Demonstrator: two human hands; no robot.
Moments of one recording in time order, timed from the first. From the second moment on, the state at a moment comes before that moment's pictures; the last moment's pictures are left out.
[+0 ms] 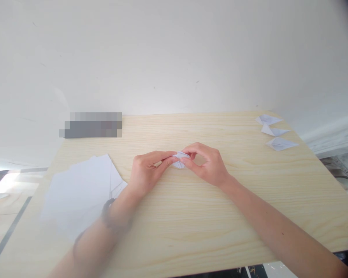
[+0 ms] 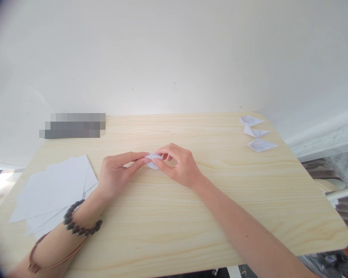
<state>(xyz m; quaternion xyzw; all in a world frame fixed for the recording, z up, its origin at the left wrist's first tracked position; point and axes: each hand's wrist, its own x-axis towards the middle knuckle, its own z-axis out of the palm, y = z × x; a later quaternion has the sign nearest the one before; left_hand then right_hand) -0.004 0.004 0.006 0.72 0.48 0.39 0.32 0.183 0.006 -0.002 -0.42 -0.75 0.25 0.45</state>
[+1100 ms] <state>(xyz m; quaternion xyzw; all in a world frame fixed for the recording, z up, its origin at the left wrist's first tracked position) -0.007 0.007 0.002 0.81 0.40 0.37 0.21 0.184 0.007 -0.005 -0.39 -0.77 0.26 0.44</state>
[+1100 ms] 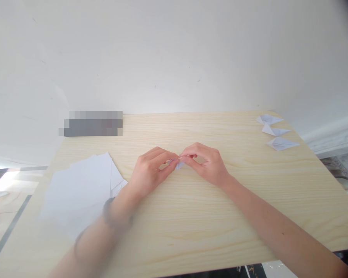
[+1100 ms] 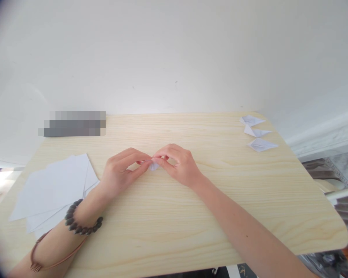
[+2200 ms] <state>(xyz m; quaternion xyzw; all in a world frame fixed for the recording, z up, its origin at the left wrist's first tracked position) -0.003 0.010 0.003 0.63 0.52 0.28 0.50 0.185 0.007 -0.005 -0.47 -0.64 0.44 0.42</state>
